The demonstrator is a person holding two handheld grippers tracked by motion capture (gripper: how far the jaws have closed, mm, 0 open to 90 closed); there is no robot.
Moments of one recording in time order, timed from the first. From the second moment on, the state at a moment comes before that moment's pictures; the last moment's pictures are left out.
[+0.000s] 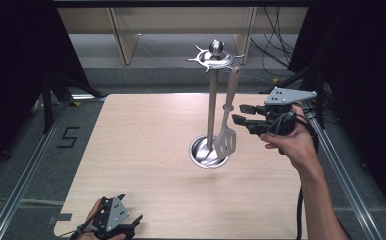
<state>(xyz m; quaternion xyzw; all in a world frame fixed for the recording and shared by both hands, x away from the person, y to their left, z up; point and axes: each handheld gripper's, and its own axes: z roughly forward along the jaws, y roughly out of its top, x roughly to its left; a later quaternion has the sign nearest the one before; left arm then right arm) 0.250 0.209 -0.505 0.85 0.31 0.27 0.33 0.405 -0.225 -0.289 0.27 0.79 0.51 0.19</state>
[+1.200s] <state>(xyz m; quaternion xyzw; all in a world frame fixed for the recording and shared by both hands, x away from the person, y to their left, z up) 0.251 0.207 -0.501 0.86 0.30 0.26 0.31 0.366 -0.247 -0.363 0.31 0.79 0.49 0.20</state>
